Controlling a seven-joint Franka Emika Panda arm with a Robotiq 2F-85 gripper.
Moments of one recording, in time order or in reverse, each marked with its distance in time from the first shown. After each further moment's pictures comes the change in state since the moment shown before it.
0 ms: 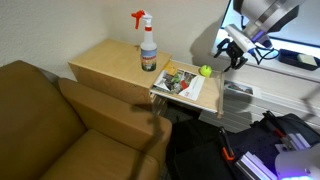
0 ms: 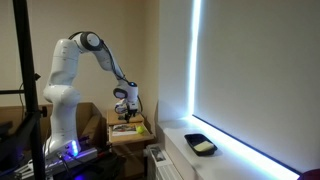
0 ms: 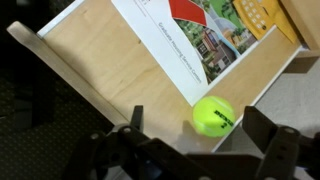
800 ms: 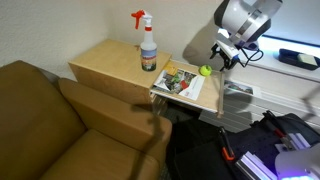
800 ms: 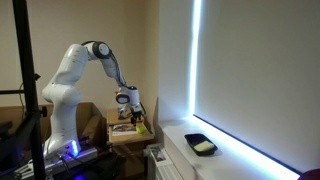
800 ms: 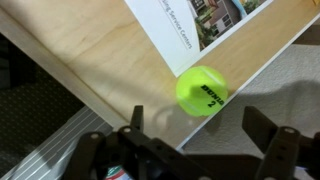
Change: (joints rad) arm 0.036 0.225 0.017 0.163 -0.043 0.213 0.029
